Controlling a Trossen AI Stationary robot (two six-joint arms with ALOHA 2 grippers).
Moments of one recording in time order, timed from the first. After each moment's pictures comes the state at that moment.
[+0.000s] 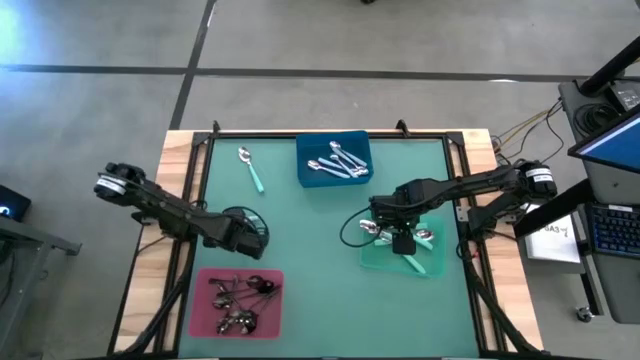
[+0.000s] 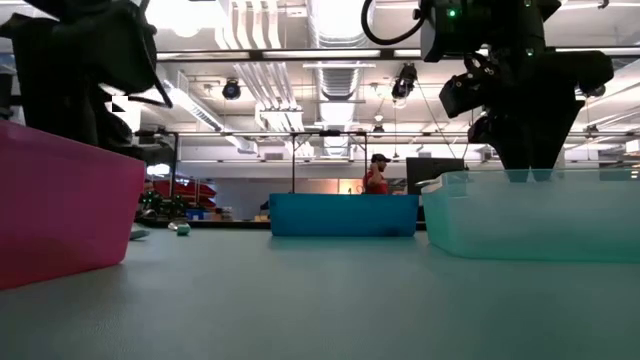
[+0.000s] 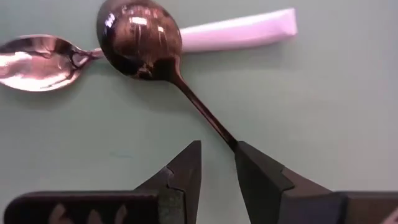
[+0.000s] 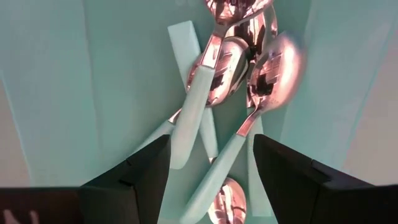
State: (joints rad) left arm -0.32 1.42 0.66 -0.84 -0.25 -1.90; right arm 0.01 1.49 1.01 -1.03 -0.13 0.11
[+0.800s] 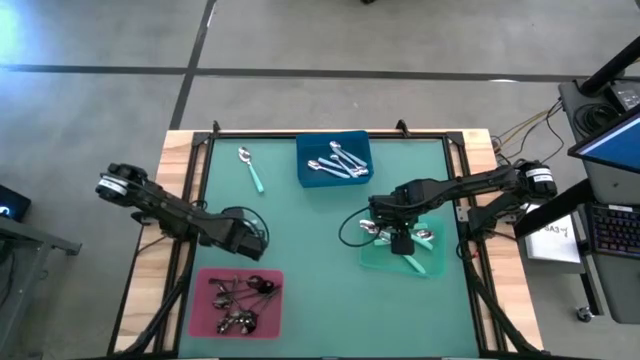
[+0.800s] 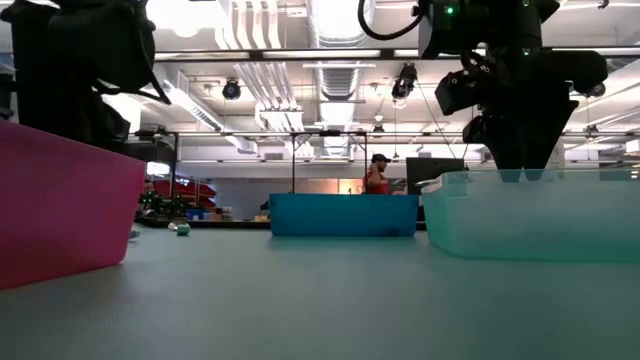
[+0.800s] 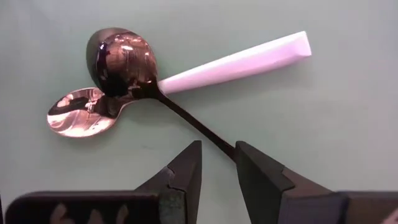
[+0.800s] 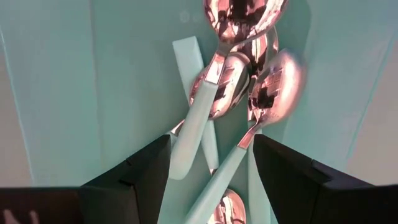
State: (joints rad) left arm -0.33 1.45 0.71 -0.96 -0.22 -1.86; right arm 0.01 1.49 1.01 -1.00 -0.13 0.09
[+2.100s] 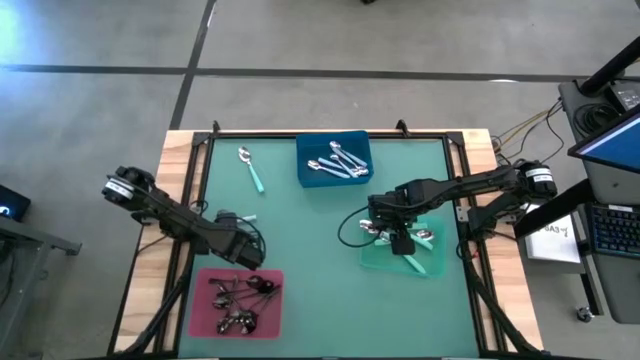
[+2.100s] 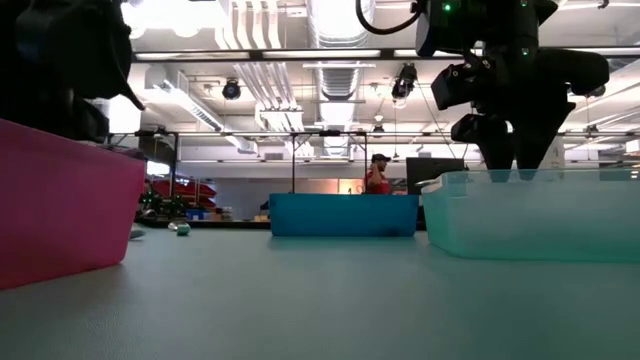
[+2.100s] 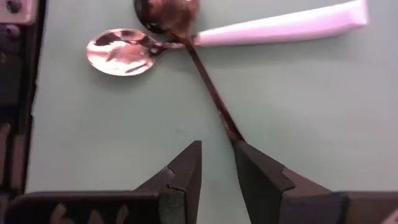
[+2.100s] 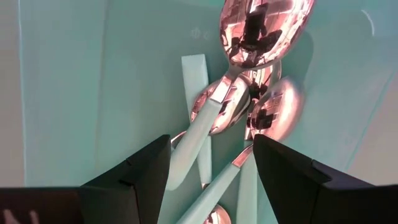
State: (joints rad) left arm -0.42 1.52 0.73 -1.05 -0.22 -2.11; right arm 0.01 1.49 1.01 -0.95 -0.13 -0.03
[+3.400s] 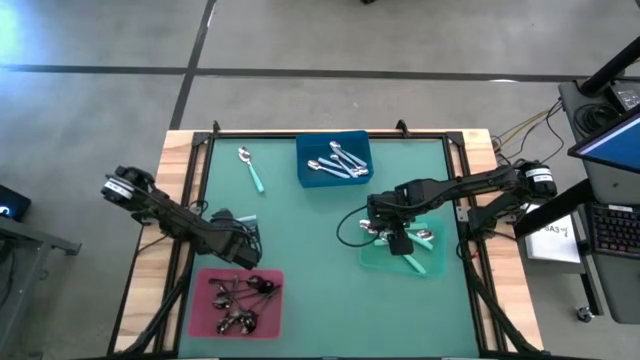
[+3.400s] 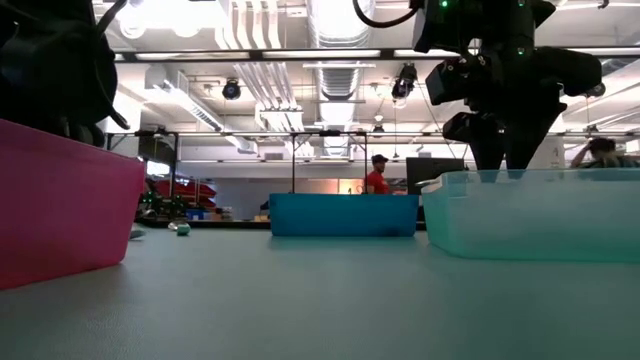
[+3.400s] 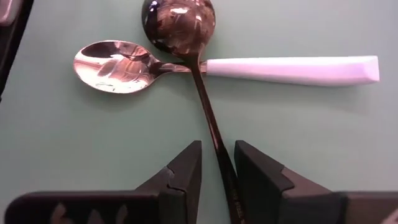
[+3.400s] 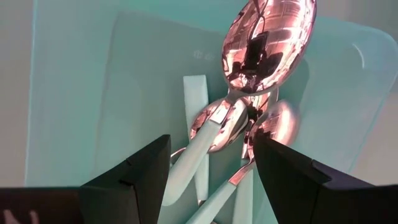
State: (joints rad) left arm -0.42 1.52 0.64 -0.95 -0.32 -2.26; right arm 0.01 1.49 1.01 -0.90 -0.13 -0.06
